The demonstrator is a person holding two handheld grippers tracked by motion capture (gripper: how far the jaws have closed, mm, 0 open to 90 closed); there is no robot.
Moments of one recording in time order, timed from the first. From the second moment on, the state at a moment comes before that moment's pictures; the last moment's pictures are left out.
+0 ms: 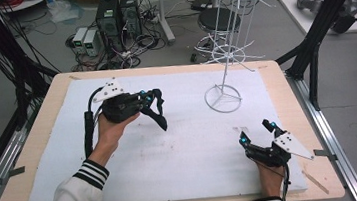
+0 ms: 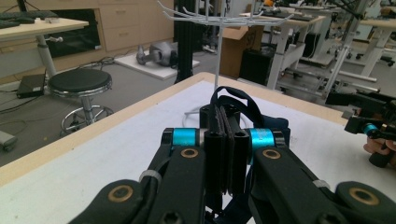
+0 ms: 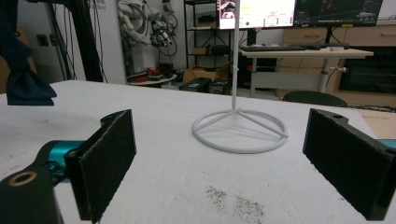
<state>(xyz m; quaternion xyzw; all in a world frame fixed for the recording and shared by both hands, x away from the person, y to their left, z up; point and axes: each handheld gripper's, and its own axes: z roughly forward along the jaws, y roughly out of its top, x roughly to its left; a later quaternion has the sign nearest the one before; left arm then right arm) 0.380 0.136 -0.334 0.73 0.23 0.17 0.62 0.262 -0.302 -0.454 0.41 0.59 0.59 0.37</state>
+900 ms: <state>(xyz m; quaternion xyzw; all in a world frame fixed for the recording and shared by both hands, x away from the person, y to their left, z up) 0.419 0.089 -0.325 0.72 0.22 0.14 0.64 0.262 -0.302 -0.454 0.41 0.59 0.59 0.37</state>
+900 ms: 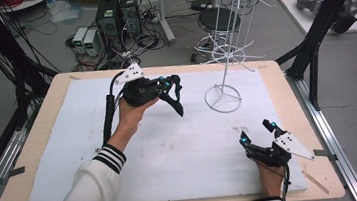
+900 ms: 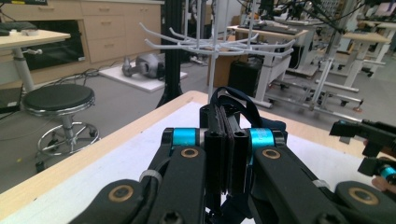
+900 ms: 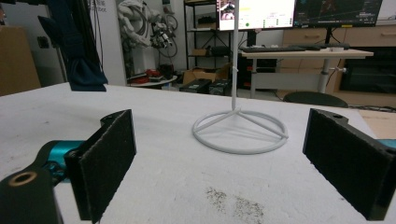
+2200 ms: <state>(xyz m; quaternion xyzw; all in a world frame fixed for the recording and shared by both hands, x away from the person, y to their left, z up) 0.452 0.039 -0.283 0.70 0.22 0.15 0.66 0.262 -0.303 -0.454 0.41 0.59 0.59 0.37</state>
